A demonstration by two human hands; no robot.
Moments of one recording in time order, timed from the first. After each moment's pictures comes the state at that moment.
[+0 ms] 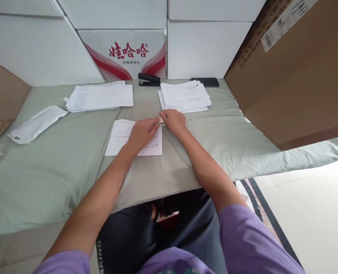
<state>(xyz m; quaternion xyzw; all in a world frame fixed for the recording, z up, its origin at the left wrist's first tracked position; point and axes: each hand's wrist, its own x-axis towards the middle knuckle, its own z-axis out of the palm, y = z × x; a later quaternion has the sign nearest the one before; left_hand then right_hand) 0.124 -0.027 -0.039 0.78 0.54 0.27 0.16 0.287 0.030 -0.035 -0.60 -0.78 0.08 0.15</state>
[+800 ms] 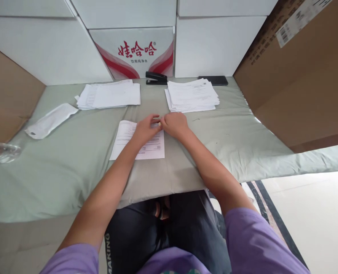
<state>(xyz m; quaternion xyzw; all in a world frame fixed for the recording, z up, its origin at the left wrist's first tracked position) 0.109 -0.026 -0.029 0.67 0.60 0.30 0.31 0.266 0.009 -0.023 -0.57 -0.82 0.03 0.05</state>
